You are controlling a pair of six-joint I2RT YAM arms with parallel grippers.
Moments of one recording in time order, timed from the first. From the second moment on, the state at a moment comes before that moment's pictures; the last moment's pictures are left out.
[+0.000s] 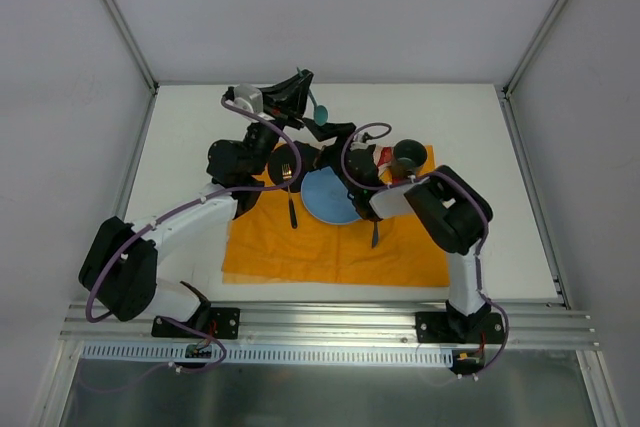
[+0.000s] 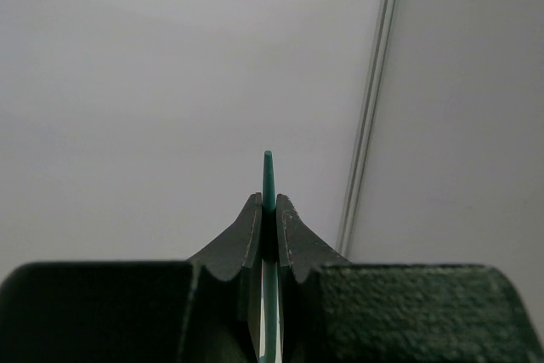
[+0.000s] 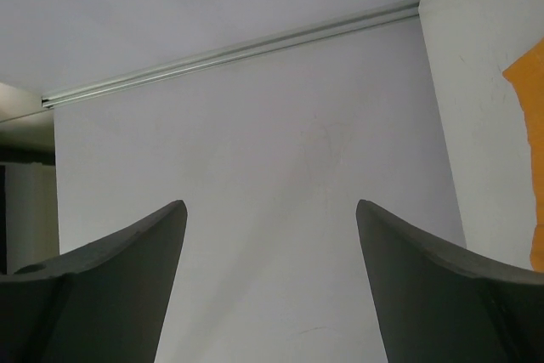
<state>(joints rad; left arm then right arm) -0.62 1.40 0.91 1.18 -0.03 -0.17 0.72 2.09 1.04 1.12 0.11 1.89</state>
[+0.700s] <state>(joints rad) -0.61 1.47 0.91 1.17 0.00 0.05 0.78 1.52 0.88 0.63 0.25 1.46</state>
